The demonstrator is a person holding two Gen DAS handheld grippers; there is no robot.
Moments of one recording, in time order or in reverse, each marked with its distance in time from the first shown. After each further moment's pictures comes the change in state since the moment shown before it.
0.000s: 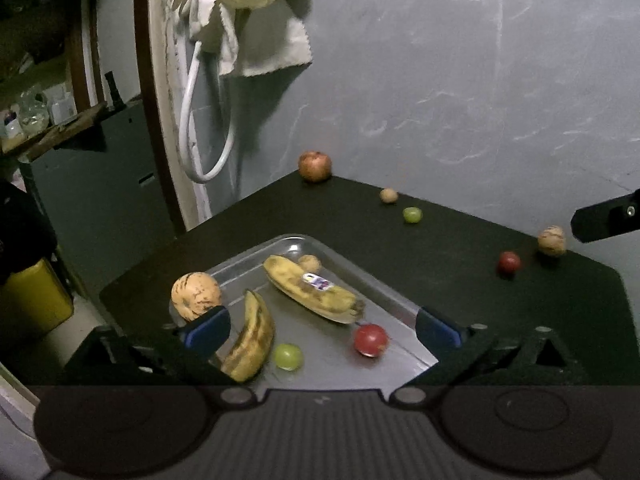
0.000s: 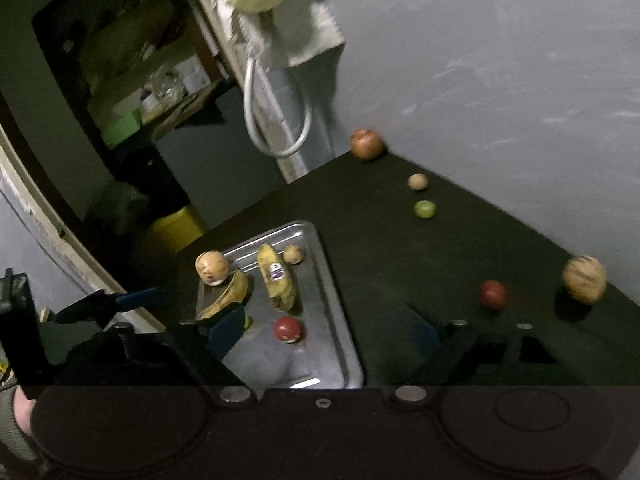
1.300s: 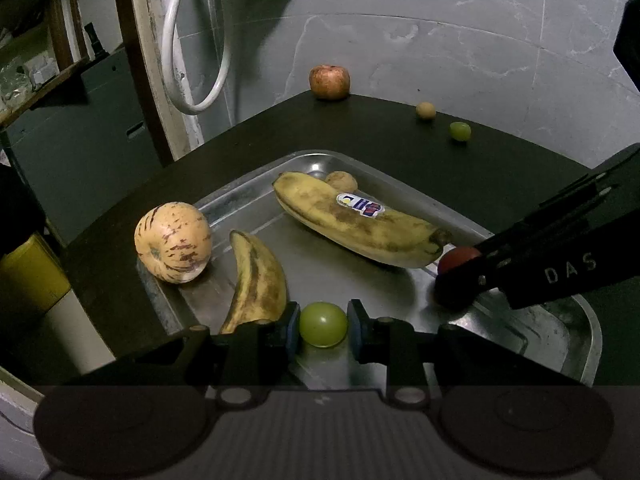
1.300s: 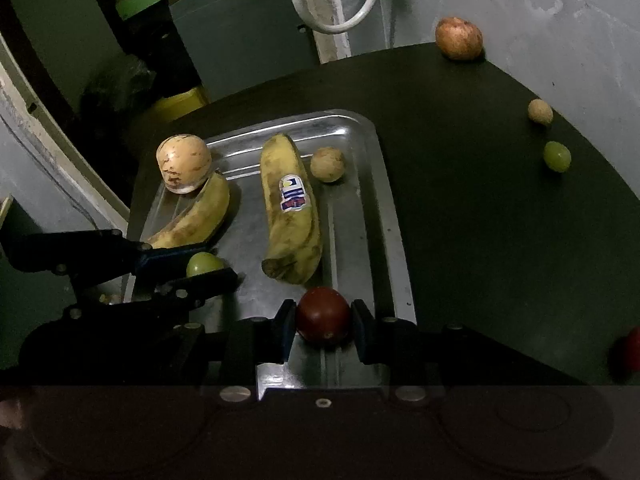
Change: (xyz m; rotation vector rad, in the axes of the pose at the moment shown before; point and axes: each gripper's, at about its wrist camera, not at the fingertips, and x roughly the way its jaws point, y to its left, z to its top) left arm 0.111 0.031 -0.031 0.032 0.168 0.026; right arm 0.208 0.047 -0.010 -0.227 0.315 0.009
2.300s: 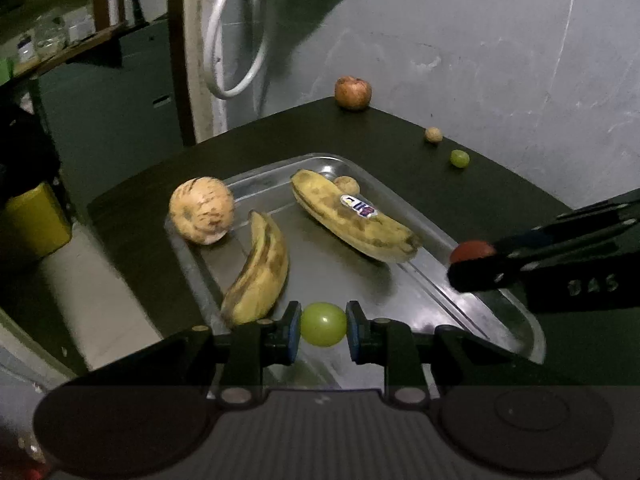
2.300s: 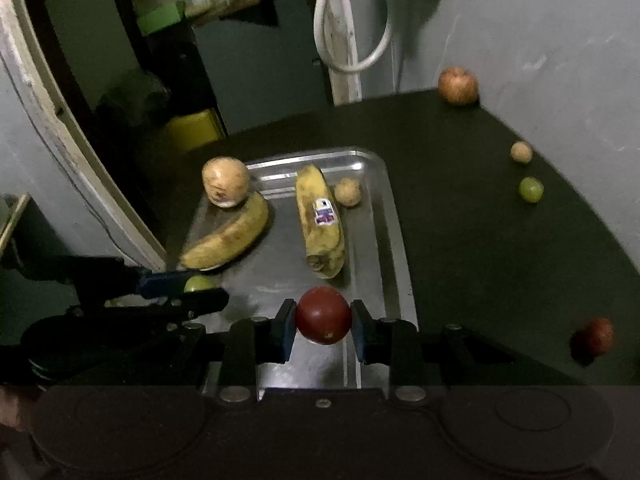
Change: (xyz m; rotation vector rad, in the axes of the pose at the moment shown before) left arm -0.043 0.005 -0.007 -0.163 0.003 -0.019; right arm -0.051 0.021 -0.016 -0.055 -0.091 -0.012
